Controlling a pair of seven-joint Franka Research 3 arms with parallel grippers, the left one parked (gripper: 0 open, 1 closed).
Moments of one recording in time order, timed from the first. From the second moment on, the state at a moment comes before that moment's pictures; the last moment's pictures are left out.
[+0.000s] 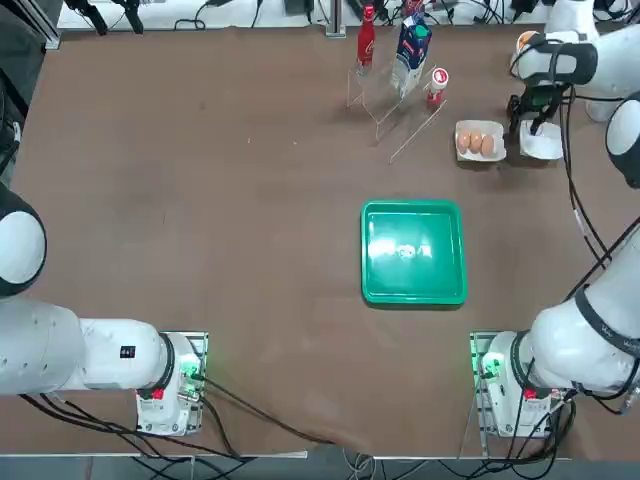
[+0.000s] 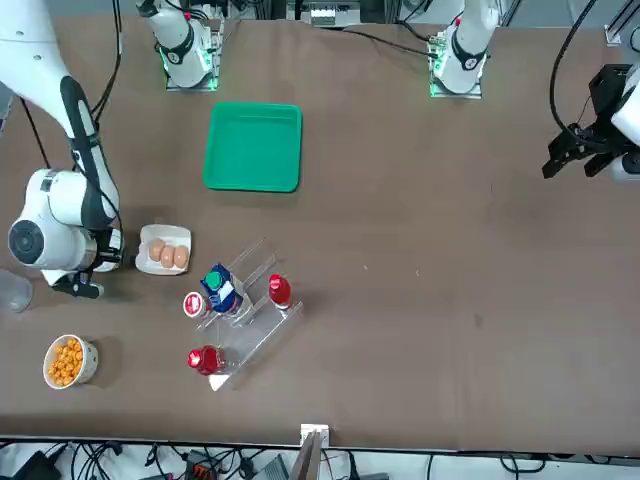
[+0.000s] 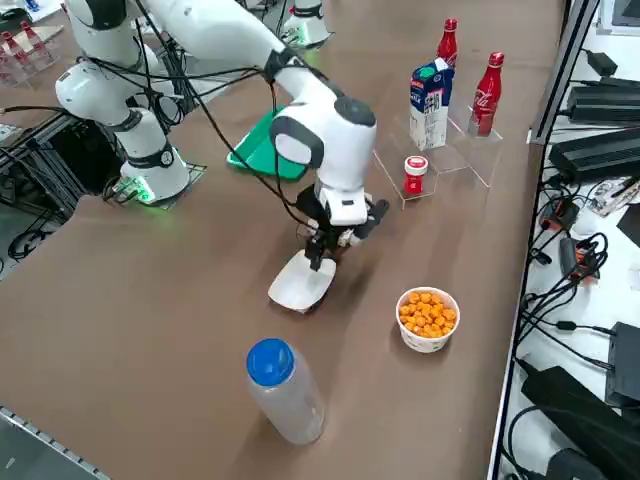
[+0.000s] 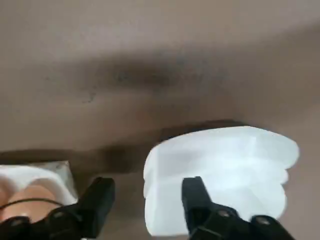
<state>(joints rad) -0.16 0.55 0.00 -1.76 -0.19 2.13 0.11</state>
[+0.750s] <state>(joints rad) -0.14 0.27 0.03 -1.43 0.12 1.59 0.10</state>
